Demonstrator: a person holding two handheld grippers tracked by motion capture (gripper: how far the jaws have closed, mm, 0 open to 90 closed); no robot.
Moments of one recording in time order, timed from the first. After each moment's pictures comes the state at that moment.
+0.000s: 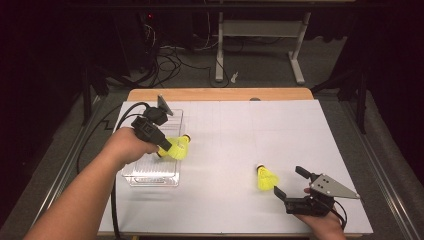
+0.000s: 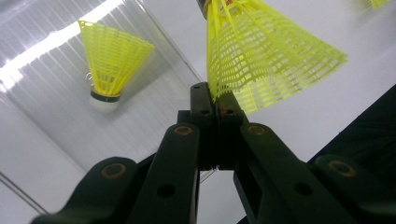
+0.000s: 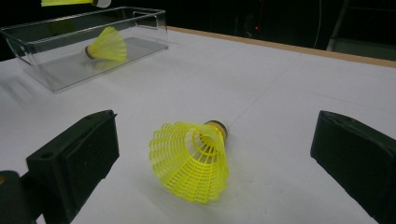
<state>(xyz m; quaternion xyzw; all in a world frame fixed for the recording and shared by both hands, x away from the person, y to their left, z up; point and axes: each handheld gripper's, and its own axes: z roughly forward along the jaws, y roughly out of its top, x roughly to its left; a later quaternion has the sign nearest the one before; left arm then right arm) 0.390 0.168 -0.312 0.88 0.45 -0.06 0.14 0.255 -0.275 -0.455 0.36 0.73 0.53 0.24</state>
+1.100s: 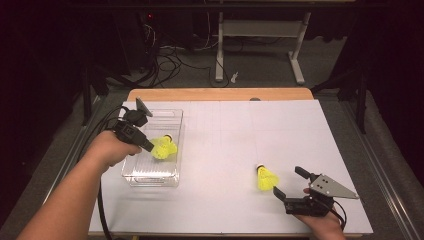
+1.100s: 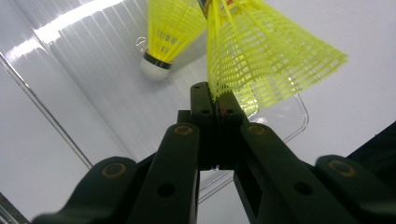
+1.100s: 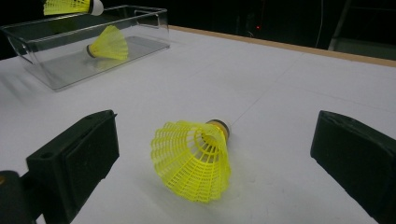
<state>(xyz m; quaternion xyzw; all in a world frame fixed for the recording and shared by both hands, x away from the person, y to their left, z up) 0.394 0.218 -0.331 0.86 0.50 -0.06 0.13 0.255 -0.274 -0.456 0.35 0.73 0.53 0.24</state>
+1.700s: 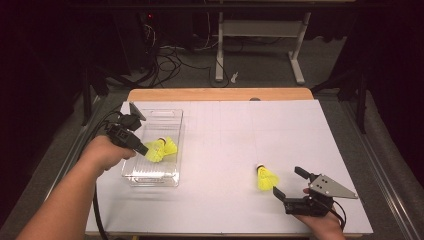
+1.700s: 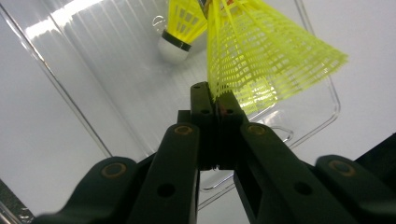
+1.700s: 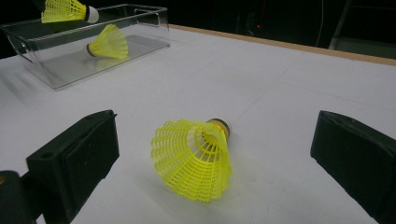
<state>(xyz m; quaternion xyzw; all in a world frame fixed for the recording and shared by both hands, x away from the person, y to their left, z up) 0.392 0.235 -0.346 0.85 0.51 -0.06 0.13 0.255 -0.273 -0.456 0.35 0.73 0.53 0.24</state>
